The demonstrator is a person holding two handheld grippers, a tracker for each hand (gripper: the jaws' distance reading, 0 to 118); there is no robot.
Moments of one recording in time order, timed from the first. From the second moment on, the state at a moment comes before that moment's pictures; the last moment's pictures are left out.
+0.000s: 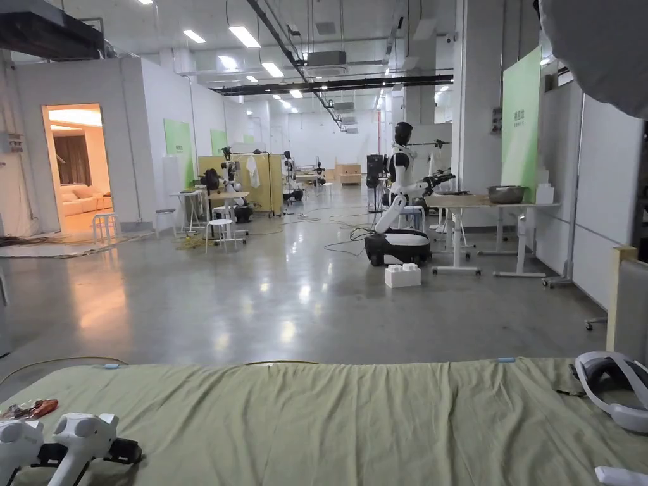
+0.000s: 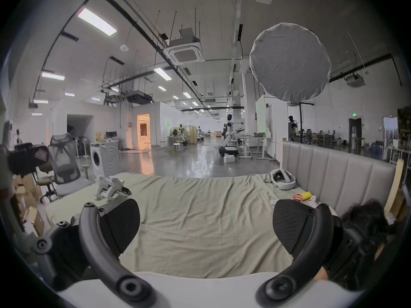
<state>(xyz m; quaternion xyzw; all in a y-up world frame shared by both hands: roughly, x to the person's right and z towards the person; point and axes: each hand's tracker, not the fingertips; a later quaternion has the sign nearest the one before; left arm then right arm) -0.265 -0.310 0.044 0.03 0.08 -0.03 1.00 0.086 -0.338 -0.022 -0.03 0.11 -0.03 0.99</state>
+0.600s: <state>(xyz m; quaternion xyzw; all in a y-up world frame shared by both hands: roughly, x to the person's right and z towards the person) -0.262 -0.305 0.045 0.03 0.08 -0.04 1.00 0.089 -0.338 -0.025 -0.05 0.11 -0.04 0.99</state>
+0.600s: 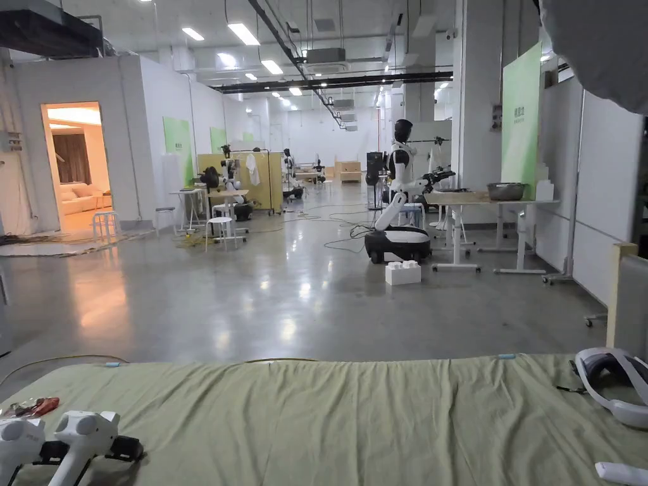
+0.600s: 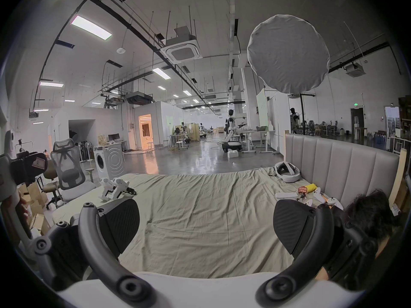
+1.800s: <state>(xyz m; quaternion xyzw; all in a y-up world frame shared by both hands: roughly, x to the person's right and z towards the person) -0.263 -0.299 0.040 0.01 0.04 0.01 1.00 0.087 -0.310 -0.035 -0.18 0.12 -0.22 0.95</state>
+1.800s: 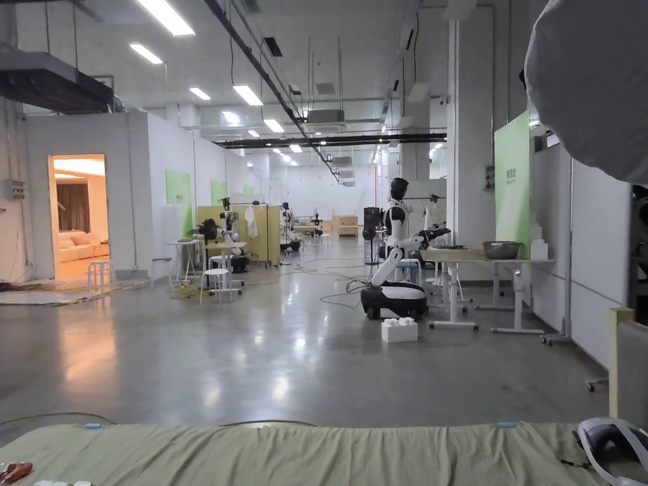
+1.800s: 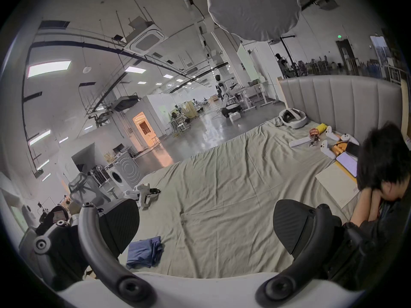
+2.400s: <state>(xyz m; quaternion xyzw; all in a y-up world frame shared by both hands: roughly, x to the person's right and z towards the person) -0.263 -0.297 0.039 -0.01 0.03 0.01 1.00 0.087 -0.310 -0.051 -0.25 0.08 -0.19 0.95</state>
